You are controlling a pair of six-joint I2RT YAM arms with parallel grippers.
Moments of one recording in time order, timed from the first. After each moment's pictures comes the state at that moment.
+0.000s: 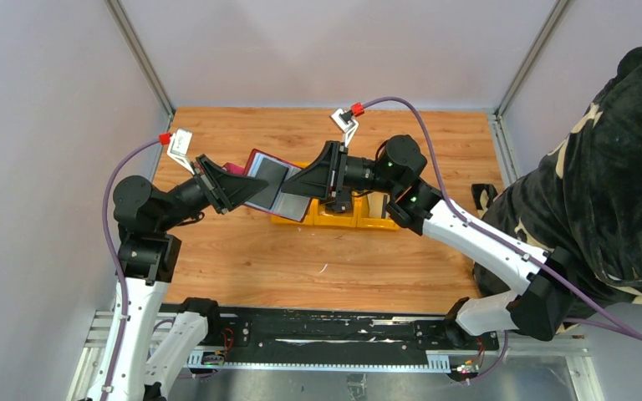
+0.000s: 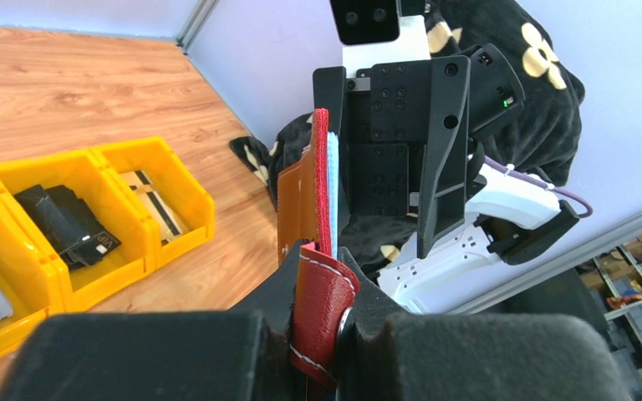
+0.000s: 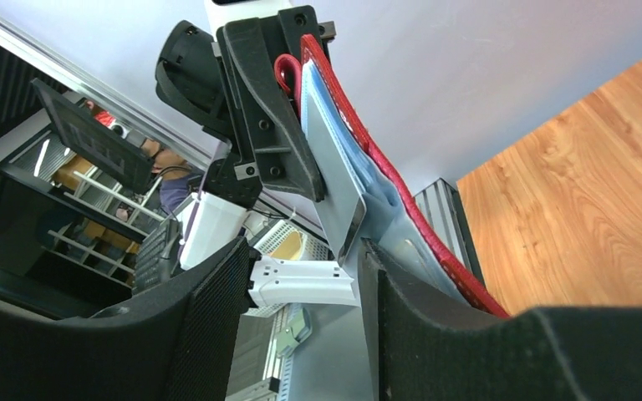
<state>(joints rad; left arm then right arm) -0.11 0.70 0.95 -0.07 0.87 -0.85 0.82 1.34 1.19 0.38 -0.68 0.99</state>
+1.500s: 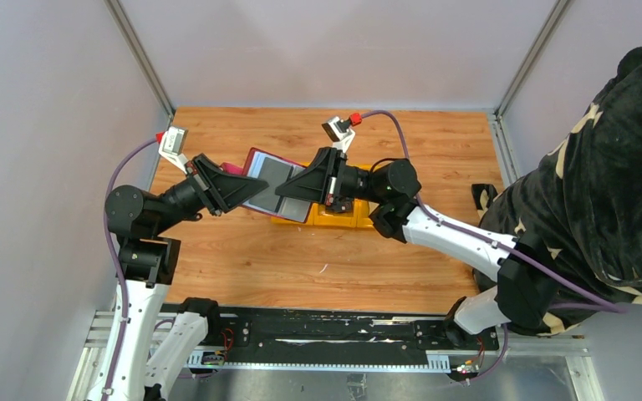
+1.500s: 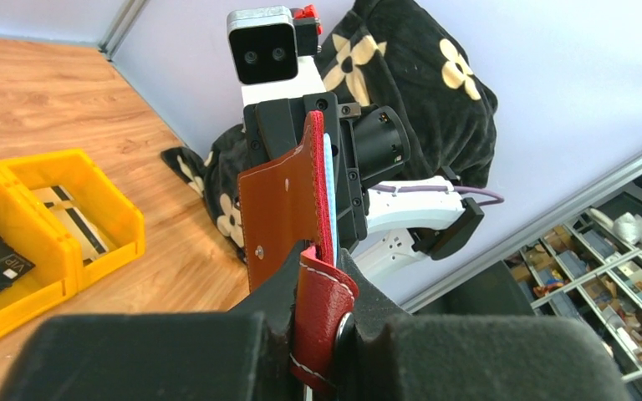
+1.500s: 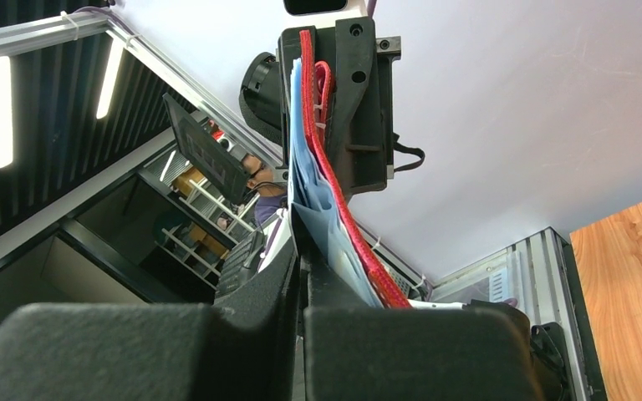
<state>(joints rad) -0.11 0.68 0.93 0.11 0.91 -1.08 0.87 1.44 1.06 0.96 -0.67 1.30</state>
